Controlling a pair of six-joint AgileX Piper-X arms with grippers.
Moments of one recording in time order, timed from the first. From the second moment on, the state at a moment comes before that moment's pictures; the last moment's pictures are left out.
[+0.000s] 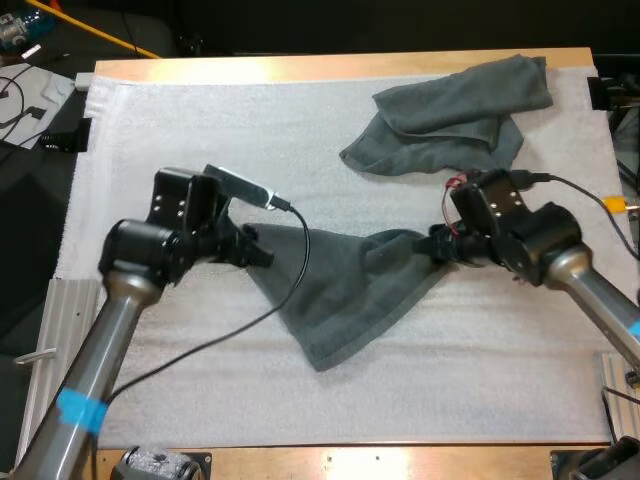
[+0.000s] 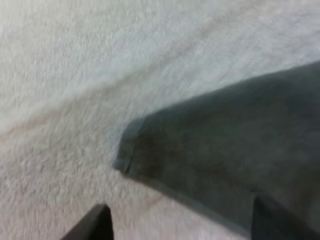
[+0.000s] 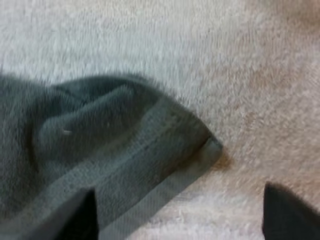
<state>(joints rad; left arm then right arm) -0.25 1.25 -1.05 0.93 0.03 -1.62 0.51 1.42 -1.08 0.90 0.08 -1.45</state>
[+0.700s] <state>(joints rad) -0.25 0.86 -1.04 1.23 0.18 -1.70 0.52 1.25 -0.99 1.02 0.03 -1.50</state>
